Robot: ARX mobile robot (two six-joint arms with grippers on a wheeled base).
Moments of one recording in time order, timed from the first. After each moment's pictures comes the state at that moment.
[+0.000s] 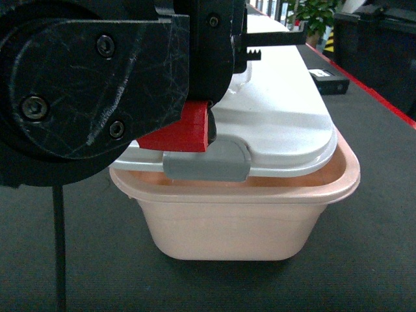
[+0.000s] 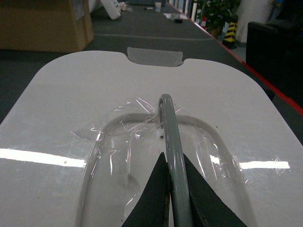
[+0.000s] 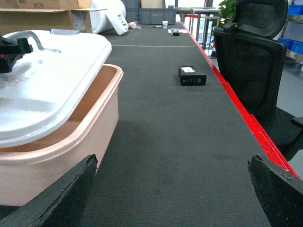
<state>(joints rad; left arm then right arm) -0.69 1.92 1.12 0.73 -0.54 -0.11 0.00 0.00 0.01 -0.01 0.00 0.00</state>
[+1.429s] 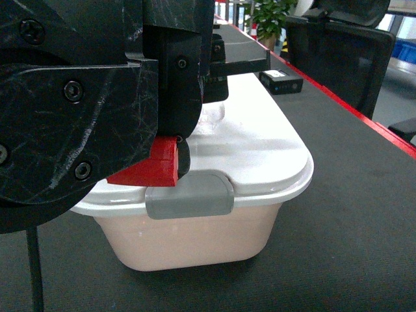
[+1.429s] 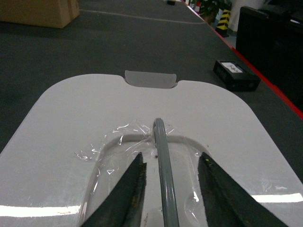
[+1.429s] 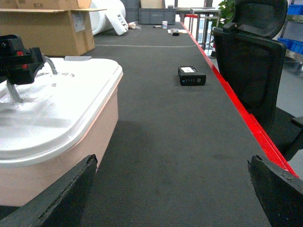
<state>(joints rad) -0.74 1.95 1.14 0.66 -0.54 -0.21 0.00 0.00 0.01 -0.01 0.00 0.00</state>
